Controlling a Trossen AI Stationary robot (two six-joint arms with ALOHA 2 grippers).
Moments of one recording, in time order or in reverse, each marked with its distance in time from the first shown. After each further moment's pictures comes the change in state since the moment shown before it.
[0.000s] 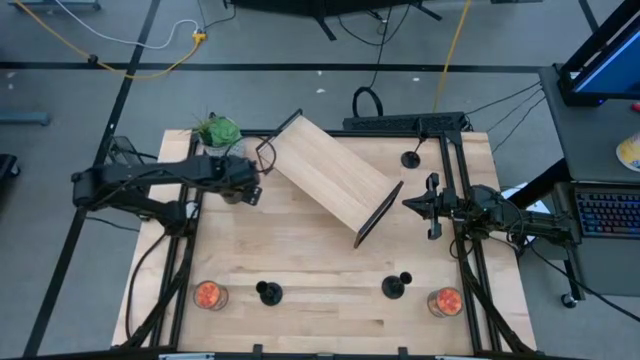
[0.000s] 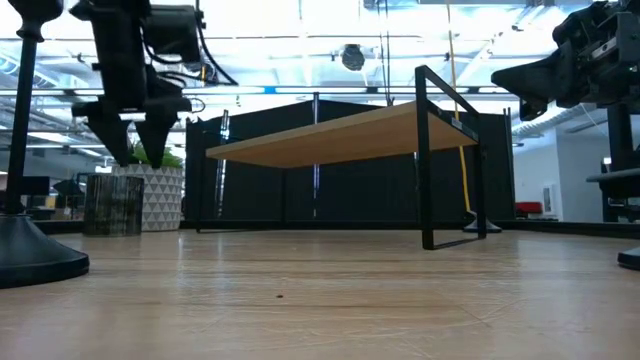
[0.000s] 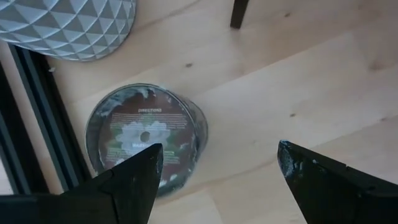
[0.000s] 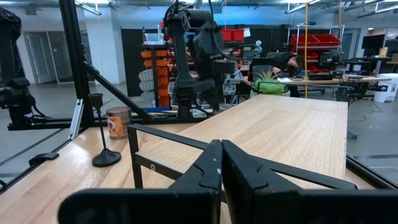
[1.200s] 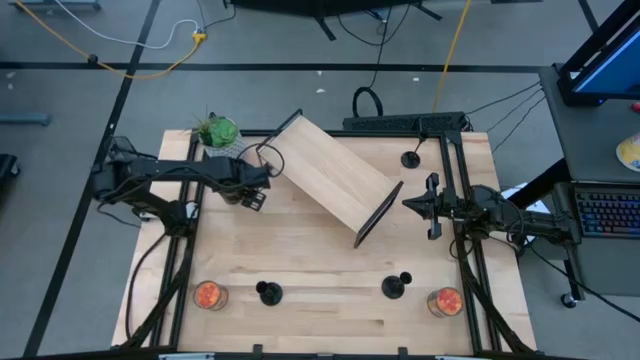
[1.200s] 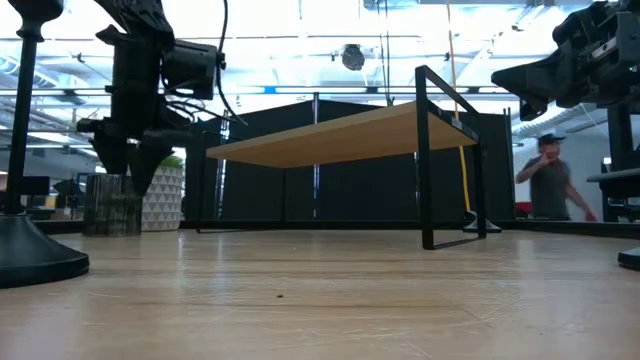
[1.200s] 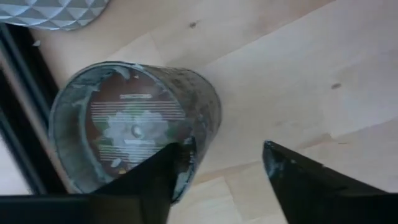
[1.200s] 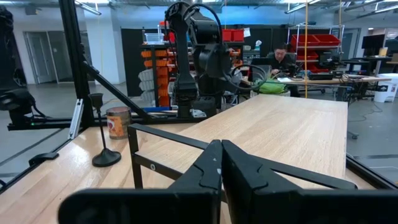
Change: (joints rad) left arm 0.018 0.184 0.001 -0.016 0.075 0.016; right arm 0.000 0.000 0.000 0.000 0.000 0.000
